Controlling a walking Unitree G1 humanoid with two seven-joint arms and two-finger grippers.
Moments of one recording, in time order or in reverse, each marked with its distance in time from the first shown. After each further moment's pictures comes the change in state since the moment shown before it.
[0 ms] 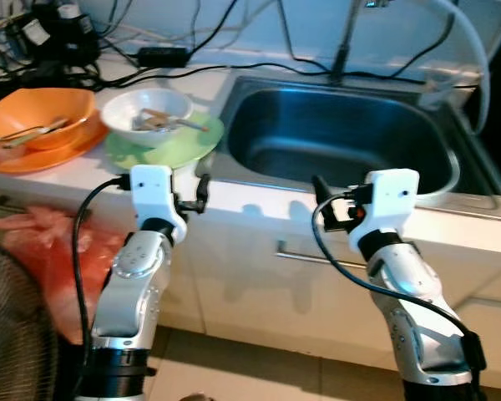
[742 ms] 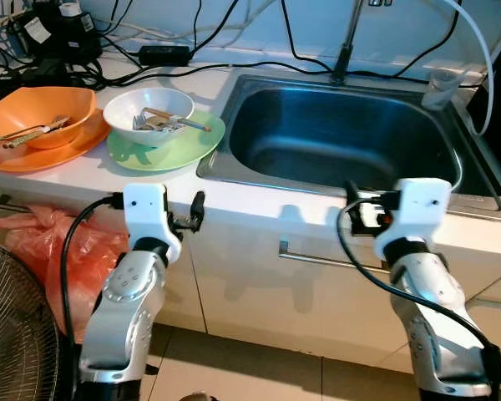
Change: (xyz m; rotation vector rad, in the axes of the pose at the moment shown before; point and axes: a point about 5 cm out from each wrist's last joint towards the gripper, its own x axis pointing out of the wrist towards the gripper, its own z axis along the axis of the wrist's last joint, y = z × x) left arm -0.024 -0.002 -0.006 -0.015 0.048 0.010; right arm -0.011 -0.027 -0.005 -0.036 0.025 -0.130
